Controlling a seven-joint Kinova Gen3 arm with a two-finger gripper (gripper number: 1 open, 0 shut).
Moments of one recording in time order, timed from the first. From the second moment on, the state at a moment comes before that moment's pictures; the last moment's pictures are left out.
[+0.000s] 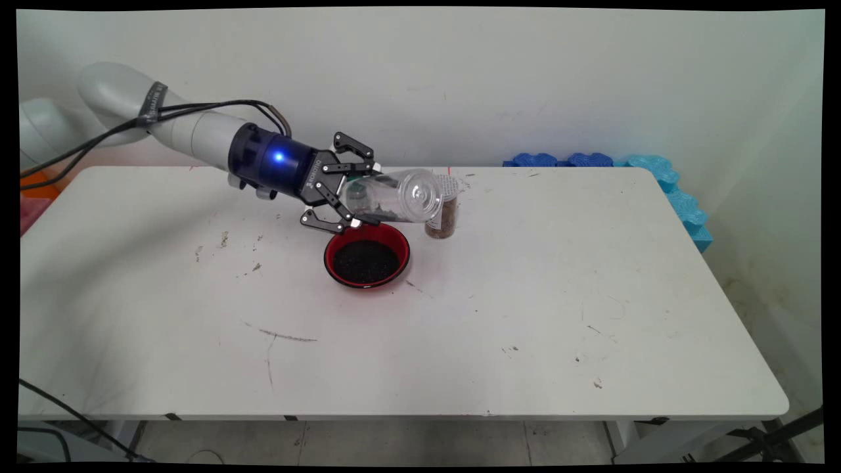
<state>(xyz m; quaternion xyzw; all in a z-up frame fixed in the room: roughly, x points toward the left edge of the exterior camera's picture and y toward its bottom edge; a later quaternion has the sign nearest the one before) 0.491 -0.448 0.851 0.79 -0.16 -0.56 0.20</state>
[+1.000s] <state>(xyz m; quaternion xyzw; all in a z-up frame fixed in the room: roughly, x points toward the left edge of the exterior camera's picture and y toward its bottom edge) 0.488 -0.448 0.847 0.78 -0.12 -0.58 0.19</state>
